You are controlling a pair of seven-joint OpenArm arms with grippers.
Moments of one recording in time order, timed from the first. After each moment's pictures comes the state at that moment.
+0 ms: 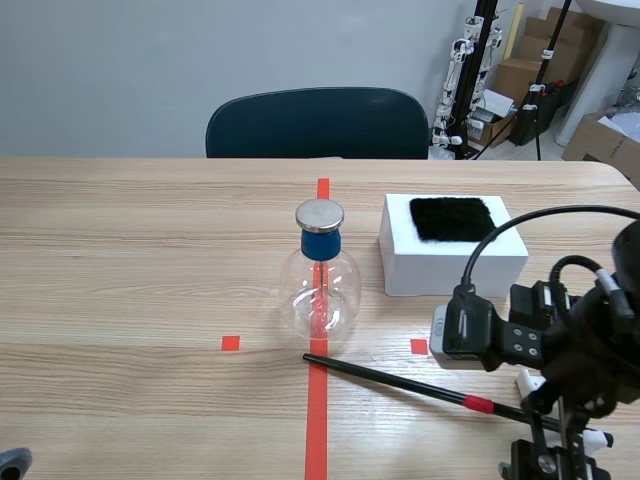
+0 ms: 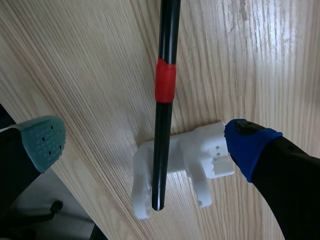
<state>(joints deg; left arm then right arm) 27.0 -33.2 -4.5 54.9 23.6 -41.1 -88.8 0.7 43.4 -35.0 99.4 19.6 38.6 -57.7</state>
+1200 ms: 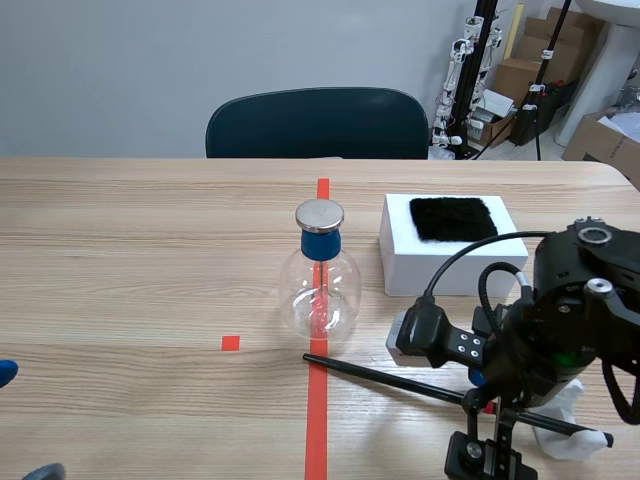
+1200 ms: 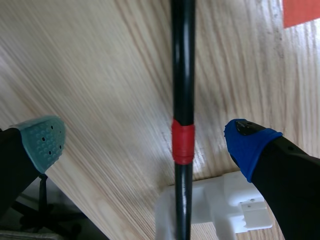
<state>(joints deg) 26.9 -29.0 -4.5 53.9 25.7 -37.6 -88.5 9.3 35.7 -42.2 86.4 26.1 33.8 -60.6</state>
